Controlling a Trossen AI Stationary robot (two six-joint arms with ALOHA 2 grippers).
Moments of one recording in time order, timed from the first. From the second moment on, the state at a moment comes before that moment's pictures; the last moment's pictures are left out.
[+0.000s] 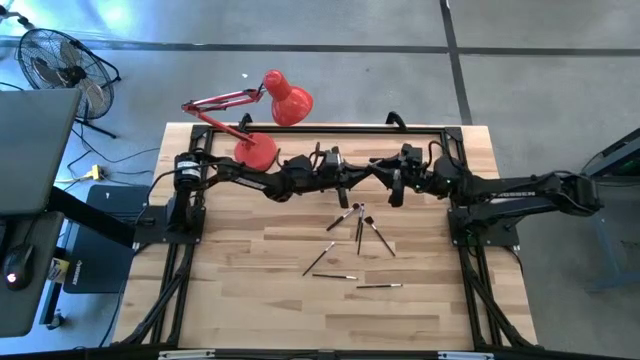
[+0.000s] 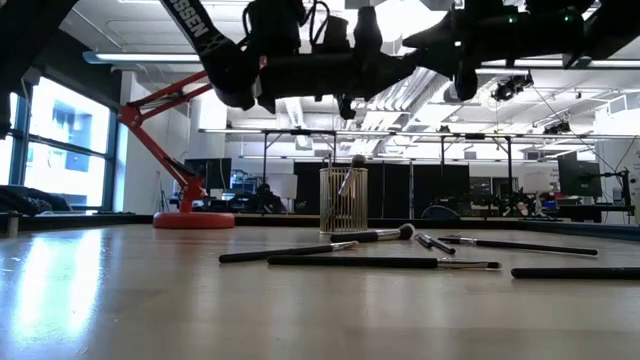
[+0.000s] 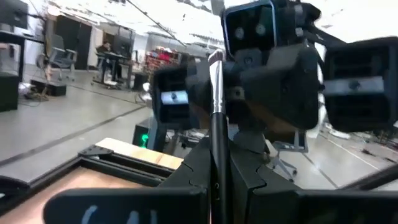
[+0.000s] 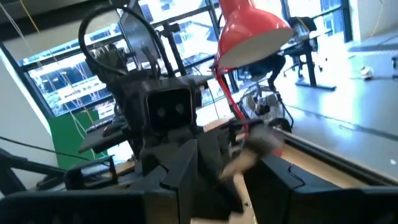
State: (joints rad) left arm 0.16 1.98 1.14 1.09 0.02 -0.24; right arm -0.20 0.98 0.43 0.62 0.11 0.34
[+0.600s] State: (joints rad) left arm 0.16 1.98 1.14 1.05 0.12 -0.24; right arm -0.20 0.98 0.43 0.62 0.08 0.25
